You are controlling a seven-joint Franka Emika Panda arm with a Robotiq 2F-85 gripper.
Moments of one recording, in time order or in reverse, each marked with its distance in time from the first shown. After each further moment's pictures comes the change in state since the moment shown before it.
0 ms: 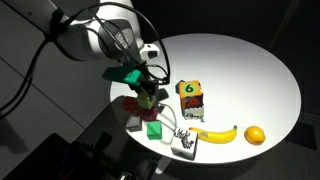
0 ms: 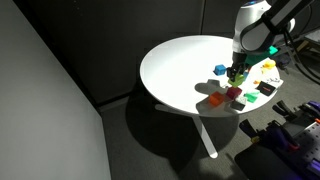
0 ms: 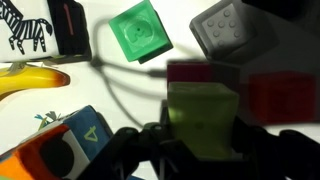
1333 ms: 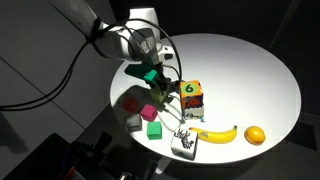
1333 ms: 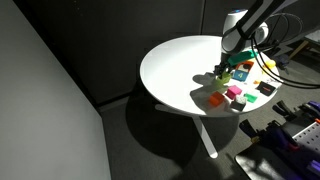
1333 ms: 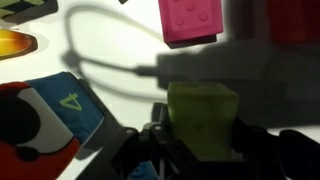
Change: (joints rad) arm -0.023 0.249 0.001 0.290 0.131 -0.012 0.014
